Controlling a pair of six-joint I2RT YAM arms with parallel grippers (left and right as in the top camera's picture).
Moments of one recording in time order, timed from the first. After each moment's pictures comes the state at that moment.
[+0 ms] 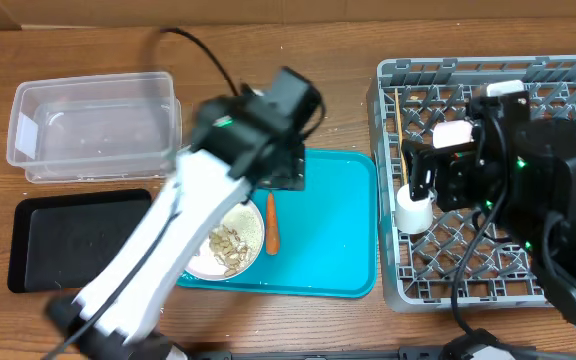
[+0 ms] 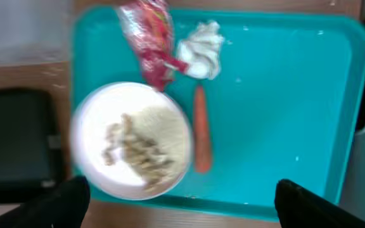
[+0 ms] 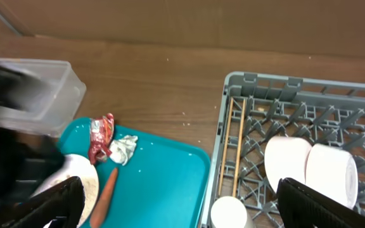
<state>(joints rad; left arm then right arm) -0.63 1.69 1.81 -1.49 -0.23 -0.61 0.40 1.09 1.60 -1.14 0.06 0.20</state>
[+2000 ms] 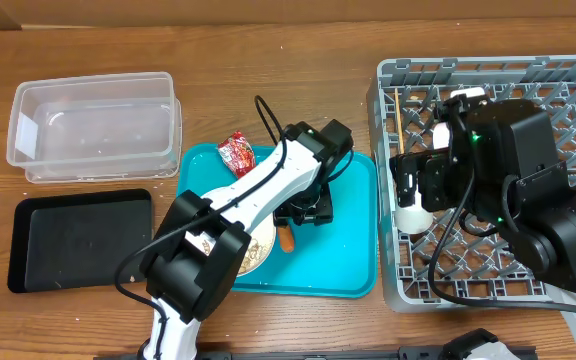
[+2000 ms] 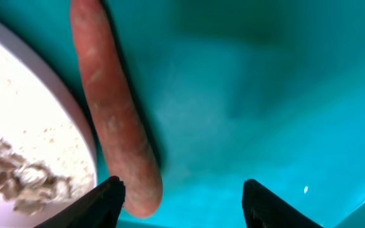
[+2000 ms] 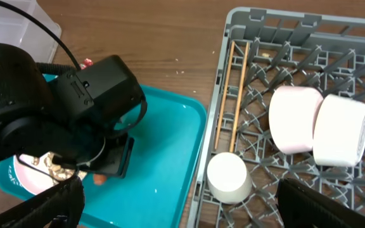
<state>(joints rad) -0.68 2.06 1.55 -1.20 0.07 -0.79 0.40 1.19 1.60 -1.28 0.04 0.20</state>
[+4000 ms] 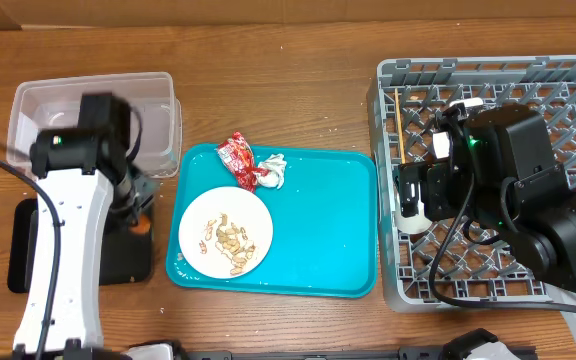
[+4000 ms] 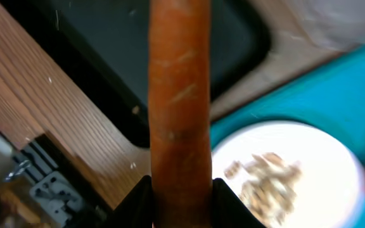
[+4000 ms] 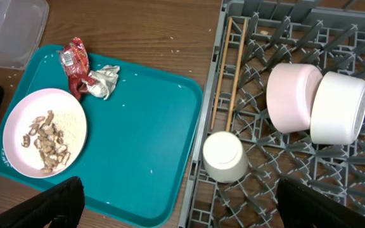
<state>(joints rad) 0.10 1.46 1.34 -1.42 -0.20 -0.85 0.40 1.19 1.60 -1.35 0.04 0.20</state>
